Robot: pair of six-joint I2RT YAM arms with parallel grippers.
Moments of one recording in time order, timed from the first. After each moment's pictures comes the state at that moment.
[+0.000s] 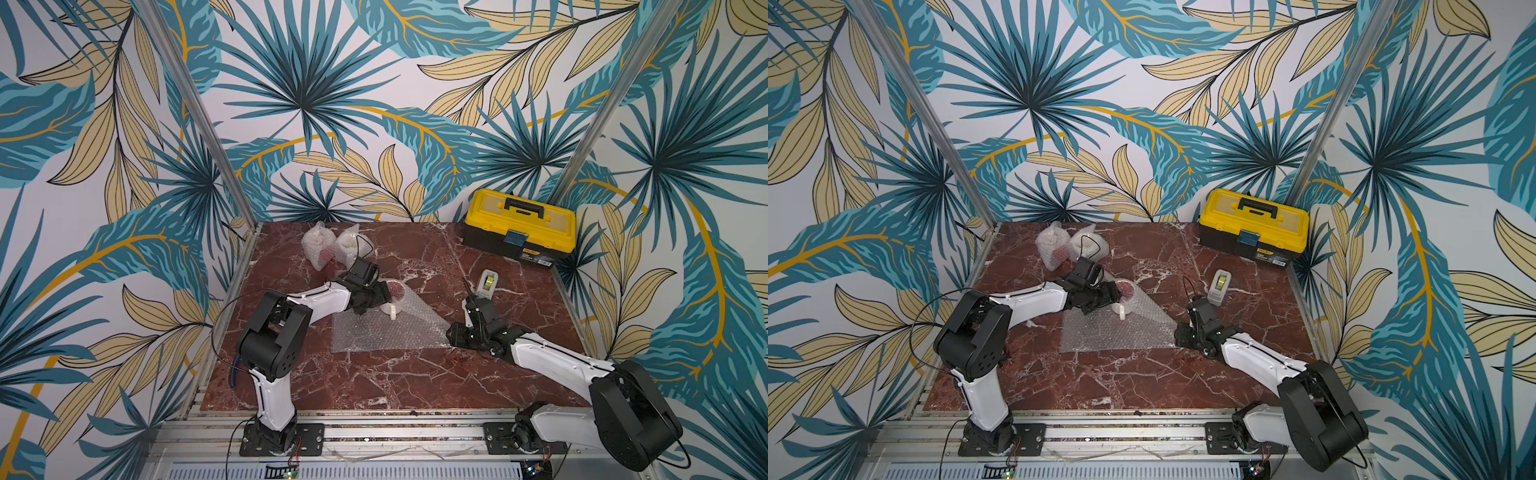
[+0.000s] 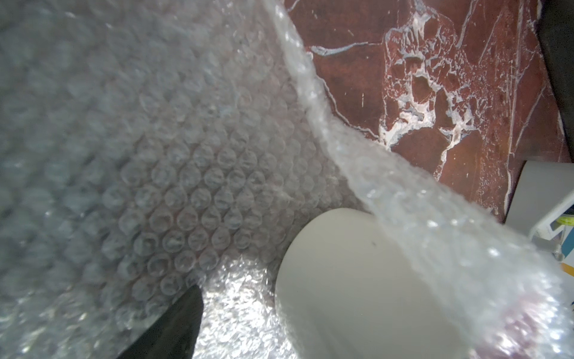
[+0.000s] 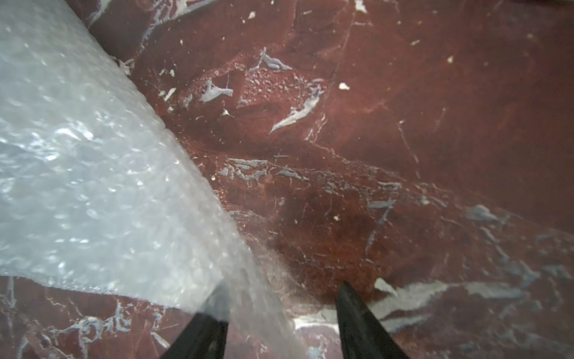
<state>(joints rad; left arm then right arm) -0.48 1.86 1.14 -0.26 0.13 -0.79 0.43 1.31 0.55 -0.22 -0.02 0.56</state>
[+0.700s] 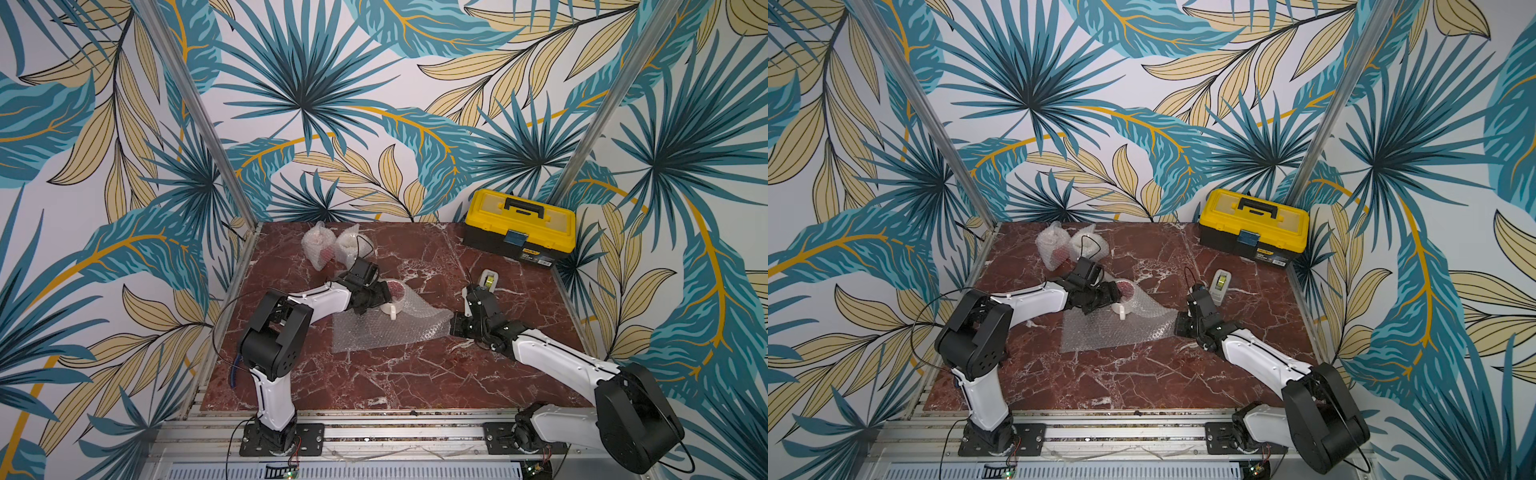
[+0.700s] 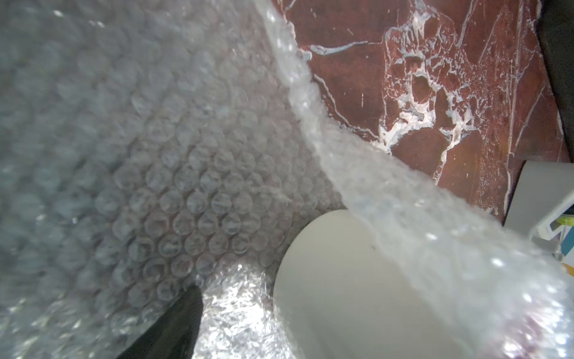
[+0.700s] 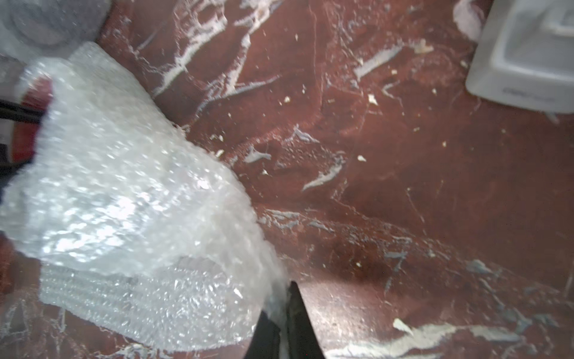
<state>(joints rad) -0.48 1.87 1.14 -0.25 0.14 -0.79 0.43 1.28 0.63 -0.20 0.00 0.57</state>
